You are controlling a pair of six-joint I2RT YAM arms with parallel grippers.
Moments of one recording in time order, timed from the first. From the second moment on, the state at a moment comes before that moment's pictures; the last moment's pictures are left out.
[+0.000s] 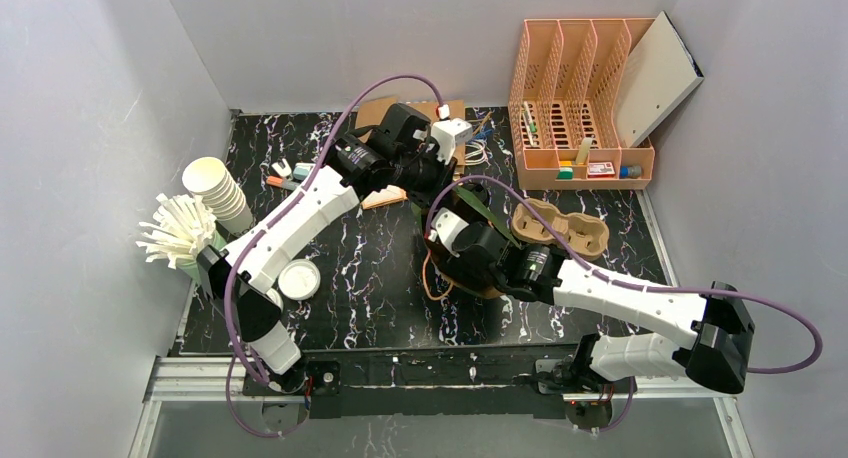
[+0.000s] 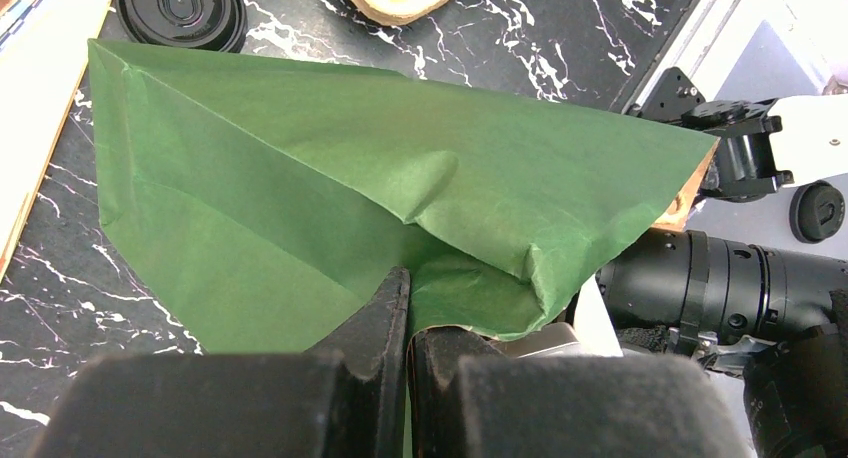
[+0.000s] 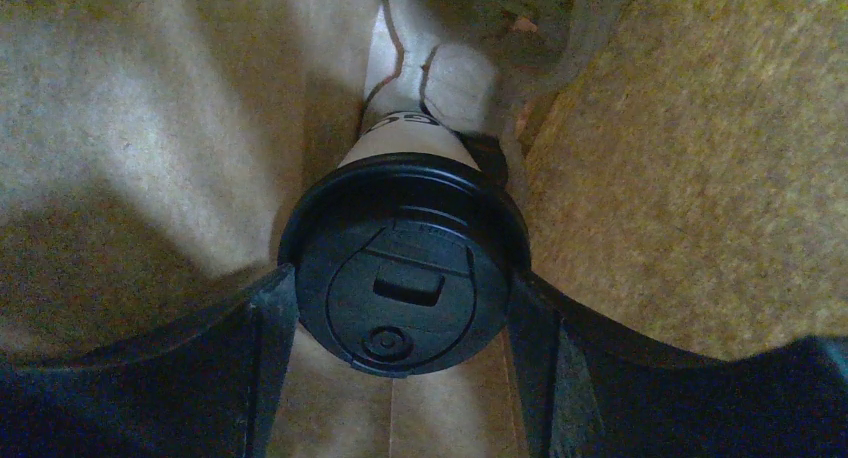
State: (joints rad) left arm -0.76 1.63 1.77 -0.92 0.36 -0.10; right arm 1.11 1.20 0.92 -0.54 0.44 -0.16
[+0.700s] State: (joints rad) left arm -0.75 1.65 1.79 -0.97 0.31 -0.07; right arm 1.05 1.27 0.82 -0.34 0.42 -0.19
